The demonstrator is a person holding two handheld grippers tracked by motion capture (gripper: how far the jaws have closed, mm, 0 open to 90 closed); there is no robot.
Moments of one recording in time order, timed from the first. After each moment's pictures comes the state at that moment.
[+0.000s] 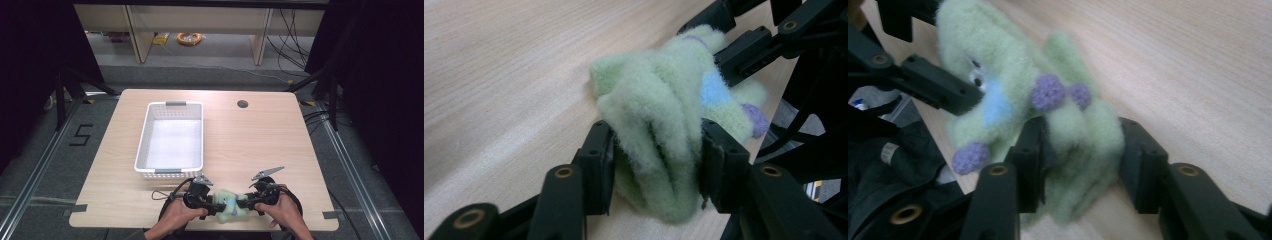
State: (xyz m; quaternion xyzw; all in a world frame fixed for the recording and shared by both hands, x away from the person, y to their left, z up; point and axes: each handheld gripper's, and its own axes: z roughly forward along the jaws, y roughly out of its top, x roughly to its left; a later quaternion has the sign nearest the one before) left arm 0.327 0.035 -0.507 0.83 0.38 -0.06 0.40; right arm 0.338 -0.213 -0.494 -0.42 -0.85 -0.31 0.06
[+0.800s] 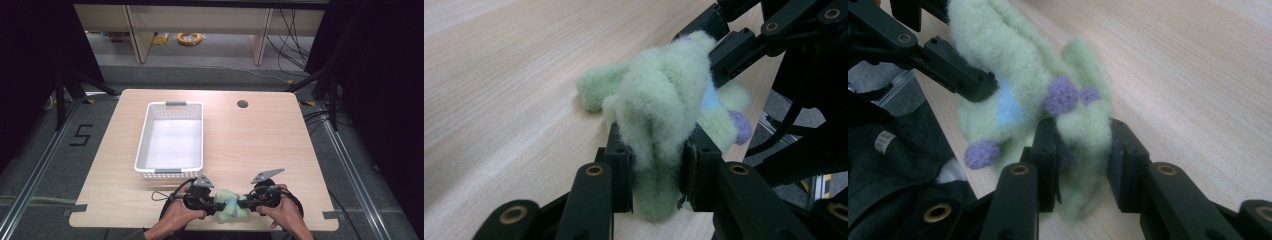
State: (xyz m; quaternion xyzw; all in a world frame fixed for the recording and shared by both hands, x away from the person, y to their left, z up) left arm 0.324 0.033 -0.499 0.84 0.34 -0.05 0.42; right arm 0.331 -0.211 -0.487 -0.37 -0.87 -0.33 0.03
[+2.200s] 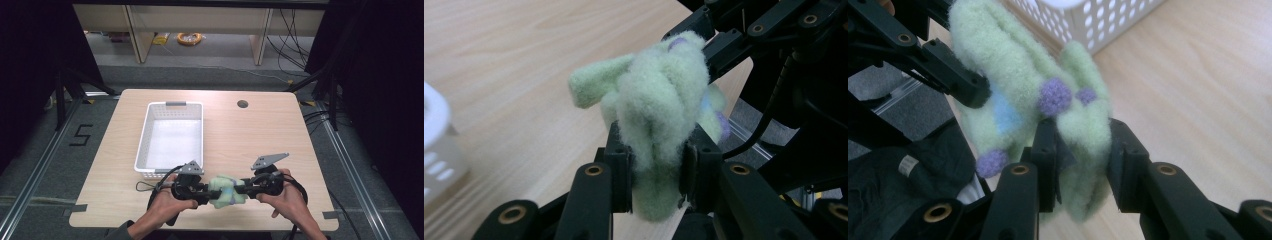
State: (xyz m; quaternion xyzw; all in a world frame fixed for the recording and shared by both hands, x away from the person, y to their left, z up) left arm 0.326 0.061 -0.428 0.82 0.33 -0.03 0.47; right arm 0.335 -0.196 -0.412 -0.33 -0.87 -0.37 -0.01
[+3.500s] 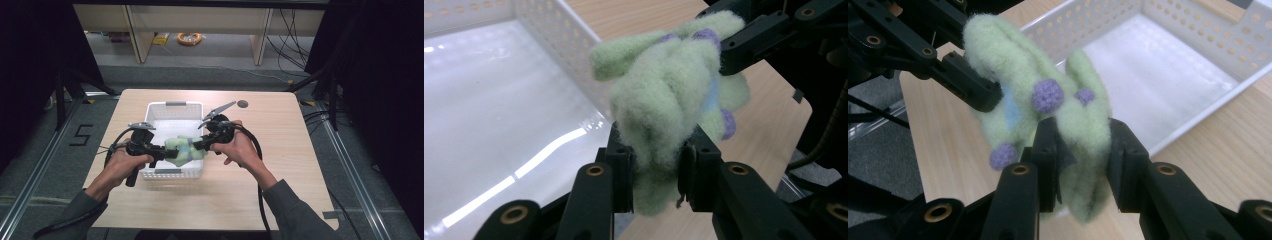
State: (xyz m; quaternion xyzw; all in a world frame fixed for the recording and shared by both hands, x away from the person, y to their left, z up) left arm 0.410 0.176 -0.395 0.79 0.42 0.00 0.45; right arm 0.442 -0.079 -0.363 -0.29 -0.88 -0.37 -0.01
